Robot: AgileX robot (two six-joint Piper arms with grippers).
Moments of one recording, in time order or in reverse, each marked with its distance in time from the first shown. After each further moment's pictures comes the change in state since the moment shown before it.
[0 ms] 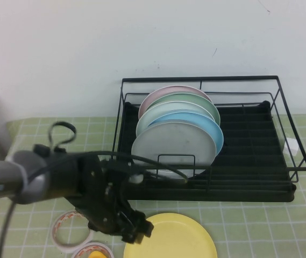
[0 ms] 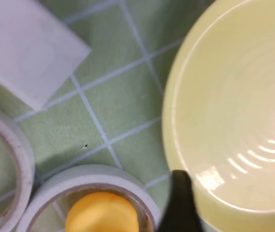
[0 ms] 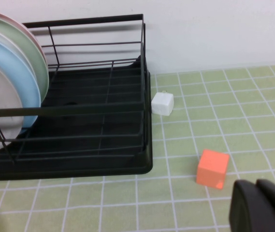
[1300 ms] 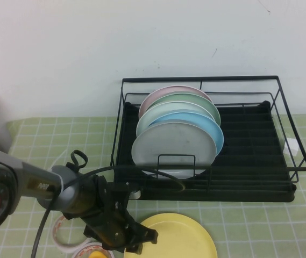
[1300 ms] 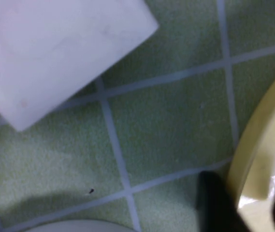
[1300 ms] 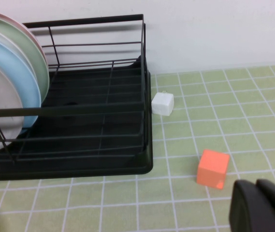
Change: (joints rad) right arm 0.000 0.000 0.000 0.000 0.000 0.000; left arm 0.000 0.272 -0.013 -0.267 -0.180 0.077
